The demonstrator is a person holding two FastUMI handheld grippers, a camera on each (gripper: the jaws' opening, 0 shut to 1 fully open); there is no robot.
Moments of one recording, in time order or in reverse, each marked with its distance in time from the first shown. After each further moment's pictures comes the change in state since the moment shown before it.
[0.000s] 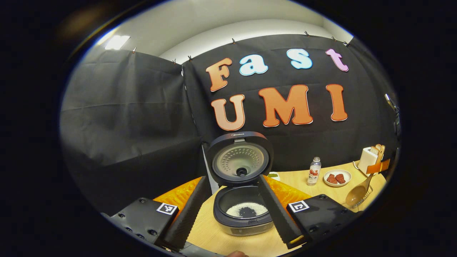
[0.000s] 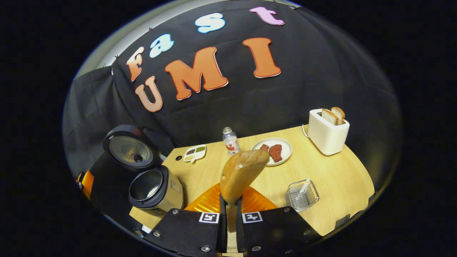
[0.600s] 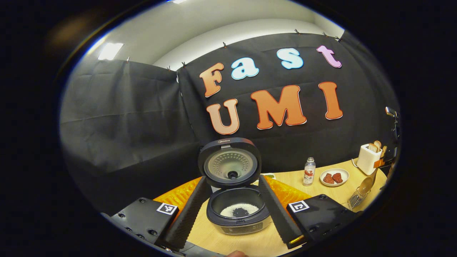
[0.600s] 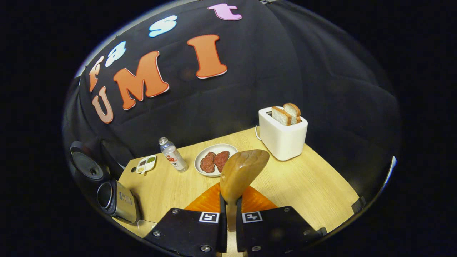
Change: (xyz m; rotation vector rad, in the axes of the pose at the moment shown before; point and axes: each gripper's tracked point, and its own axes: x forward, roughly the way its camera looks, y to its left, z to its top) left arm -0.013 -0.047 0.019 0.046 -0.019 -0.006; right arm 0.018 -0.165 0.042 0.115 -0.080 -0.269
